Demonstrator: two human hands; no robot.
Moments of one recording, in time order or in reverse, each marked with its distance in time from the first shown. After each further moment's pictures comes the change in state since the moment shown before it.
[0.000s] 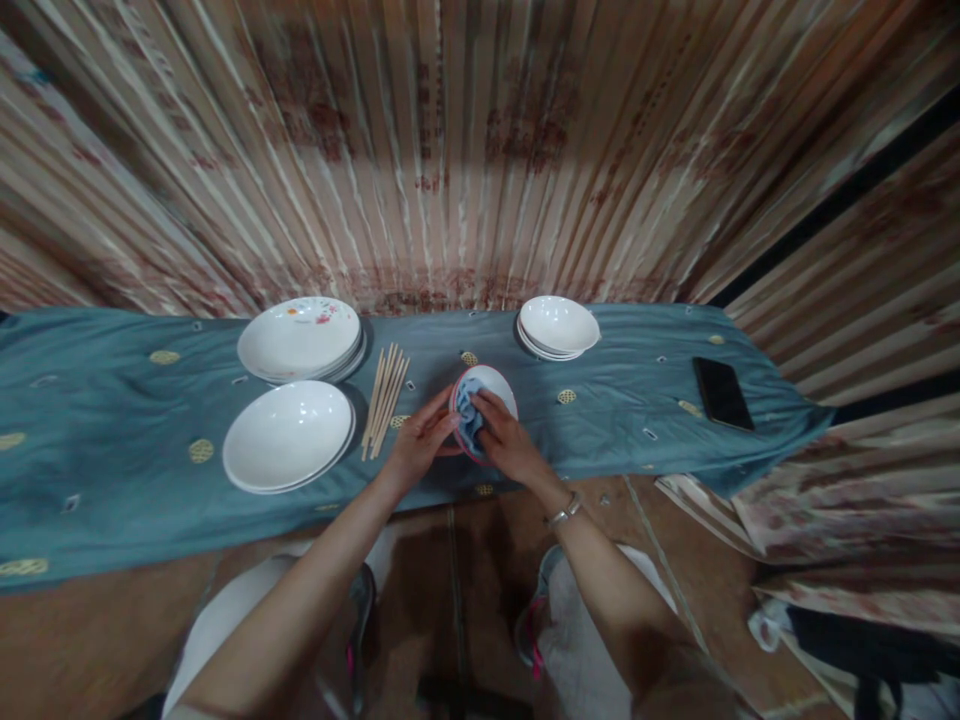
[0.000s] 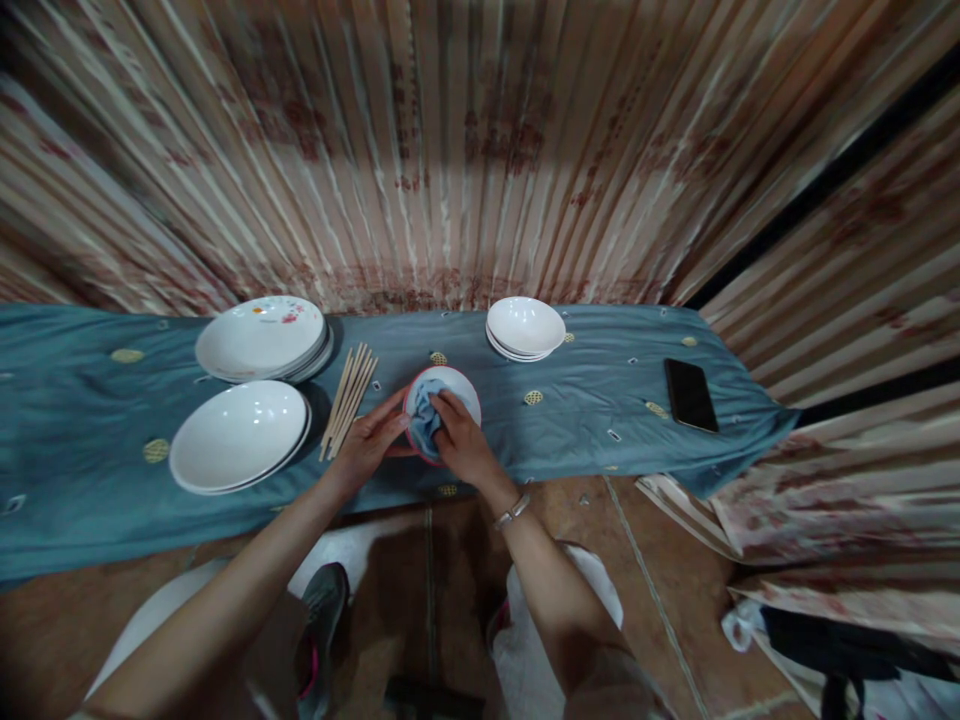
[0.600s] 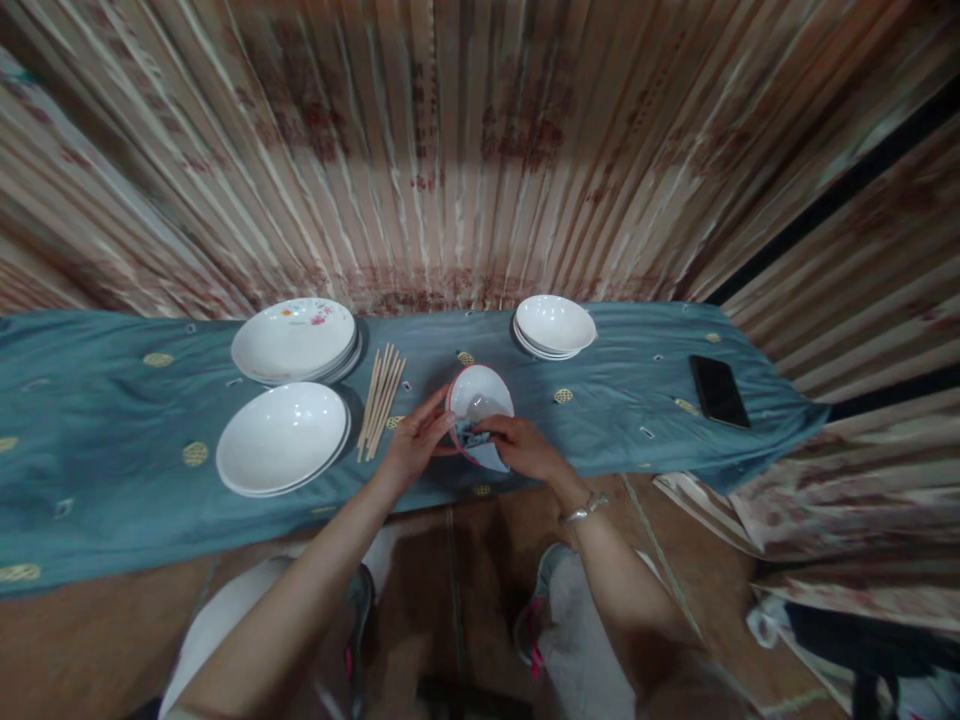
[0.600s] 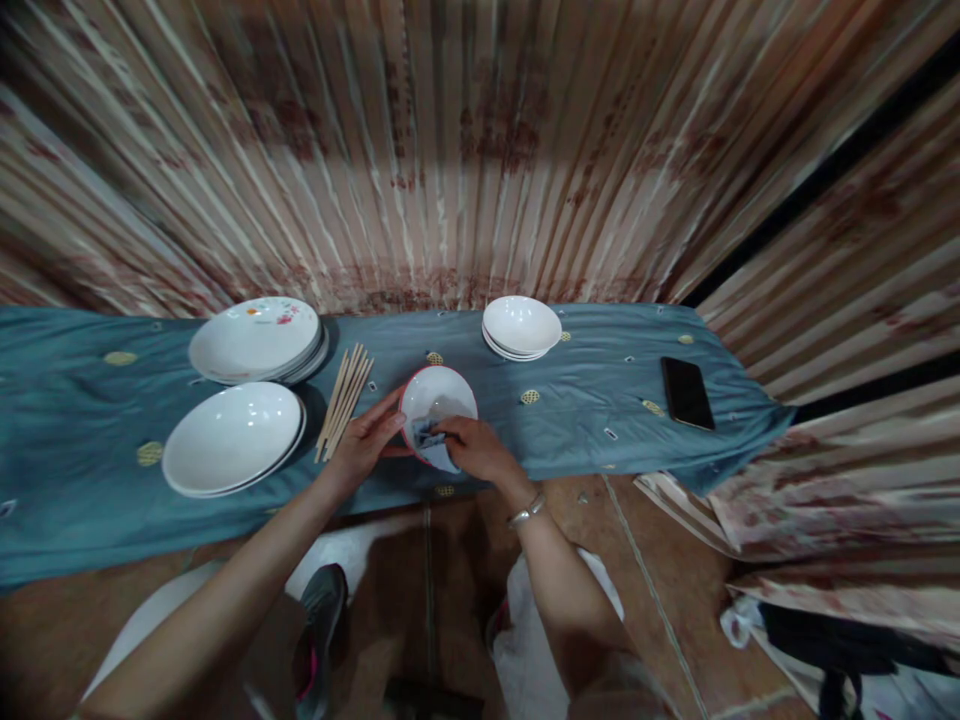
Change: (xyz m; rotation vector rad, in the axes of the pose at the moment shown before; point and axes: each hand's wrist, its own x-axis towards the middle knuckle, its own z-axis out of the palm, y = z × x) left_hand 0.001 0.000 0.002 0.052 -0.001 0.032; right_hand -0.002 -0.014 -0.033 -0.086 -0.270 0.092
